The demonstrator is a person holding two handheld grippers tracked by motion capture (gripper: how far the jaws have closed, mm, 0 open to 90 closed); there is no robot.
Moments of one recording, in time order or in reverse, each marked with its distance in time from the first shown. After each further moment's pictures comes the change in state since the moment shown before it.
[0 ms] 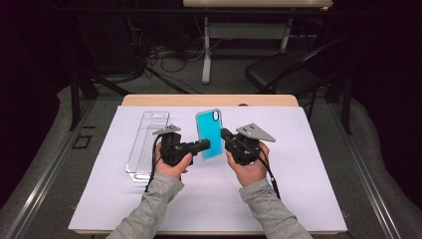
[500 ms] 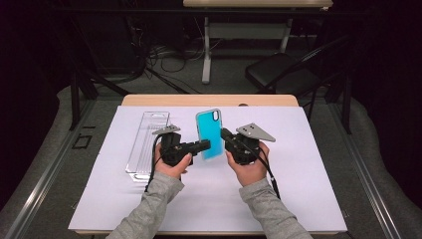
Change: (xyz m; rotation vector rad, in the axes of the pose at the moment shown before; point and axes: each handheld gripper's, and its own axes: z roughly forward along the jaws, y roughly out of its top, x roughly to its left) left arm 0.000 0.000 -0.001 0.003 -0.014 -0.008; right arm 0.000 0.000 0.000 0.002 0.004 0.003
